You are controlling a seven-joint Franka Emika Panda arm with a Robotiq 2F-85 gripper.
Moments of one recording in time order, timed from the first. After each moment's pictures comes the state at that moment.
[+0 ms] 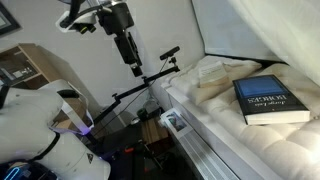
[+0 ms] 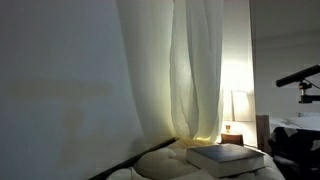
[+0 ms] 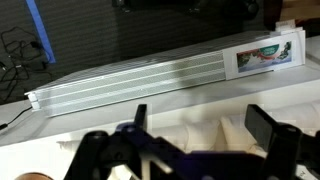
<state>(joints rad) 0.00 -0.61 -0.01 -2.50 0.01 1.87 0.02</state>
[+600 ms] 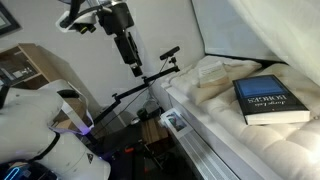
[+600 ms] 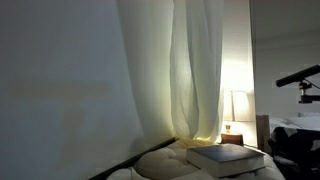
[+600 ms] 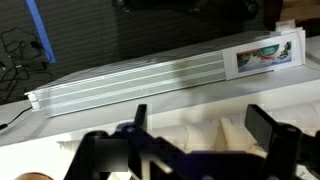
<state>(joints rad) 0.00 -0.61 -0.01 -2.50 0.01 1.87 0.02</state>
